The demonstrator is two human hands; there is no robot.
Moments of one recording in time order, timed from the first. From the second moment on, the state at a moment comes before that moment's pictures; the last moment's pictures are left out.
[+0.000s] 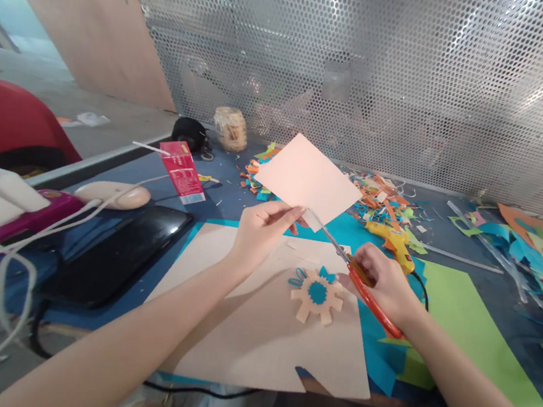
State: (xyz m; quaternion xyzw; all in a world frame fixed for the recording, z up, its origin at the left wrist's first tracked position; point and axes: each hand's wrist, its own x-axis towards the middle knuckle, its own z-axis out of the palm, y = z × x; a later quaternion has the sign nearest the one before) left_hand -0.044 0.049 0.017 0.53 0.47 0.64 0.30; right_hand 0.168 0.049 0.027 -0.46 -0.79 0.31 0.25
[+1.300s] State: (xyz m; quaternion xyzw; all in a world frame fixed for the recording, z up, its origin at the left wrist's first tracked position) left_hand -0.041 0.047 0.023 0.54 0.48 0.62 0.30; right_hand 0.170 0.050 0.028 -0.45 -0.80 0.30 0.25
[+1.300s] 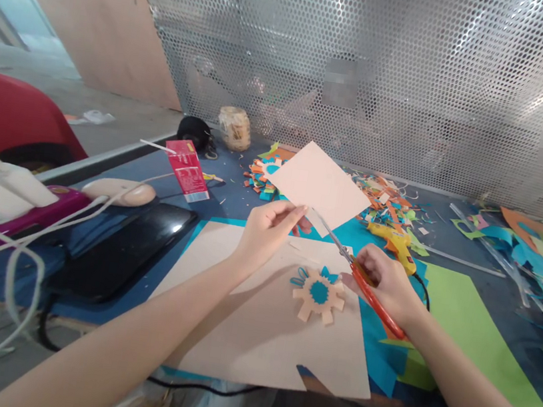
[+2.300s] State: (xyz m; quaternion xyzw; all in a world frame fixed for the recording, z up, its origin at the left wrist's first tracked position) left_hand -0.041 0.048 0.017 0.56 0.46 0.61 0.33; right_hand 0.168 0.049 0.030 -0.45 -0.80 0.31 0.25
